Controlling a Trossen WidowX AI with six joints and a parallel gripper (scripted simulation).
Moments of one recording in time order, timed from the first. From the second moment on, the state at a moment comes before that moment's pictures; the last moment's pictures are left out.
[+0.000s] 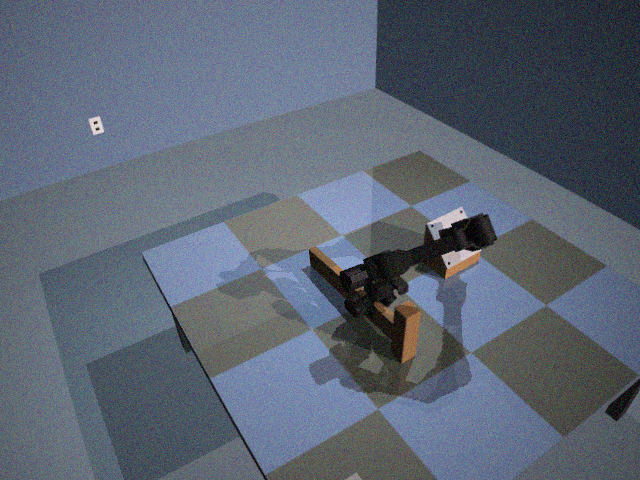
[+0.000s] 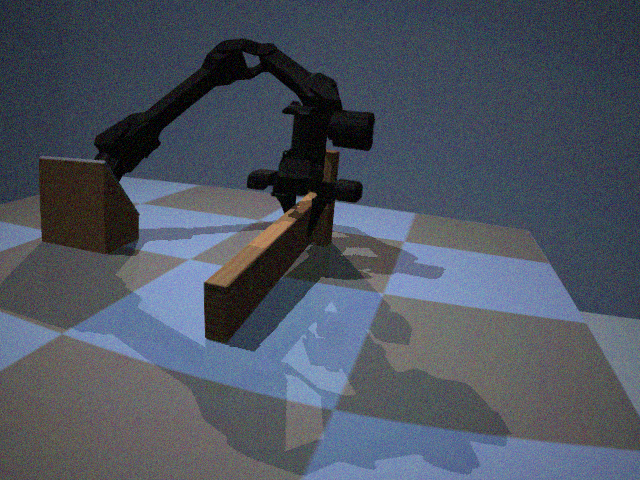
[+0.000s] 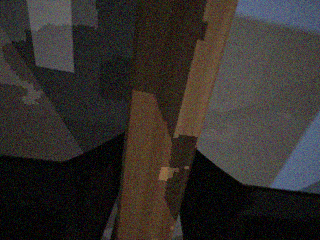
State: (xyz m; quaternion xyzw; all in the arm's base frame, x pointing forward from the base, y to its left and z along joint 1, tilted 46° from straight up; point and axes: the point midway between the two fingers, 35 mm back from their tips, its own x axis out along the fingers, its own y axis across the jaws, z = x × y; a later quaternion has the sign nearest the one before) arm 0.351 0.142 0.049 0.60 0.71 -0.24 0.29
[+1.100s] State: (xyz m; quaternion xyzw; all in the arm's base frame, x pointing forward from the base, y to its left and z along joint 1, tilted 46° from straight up) arm 0.351 0.144 0.049 0.60 0.70 -0.24 0.29
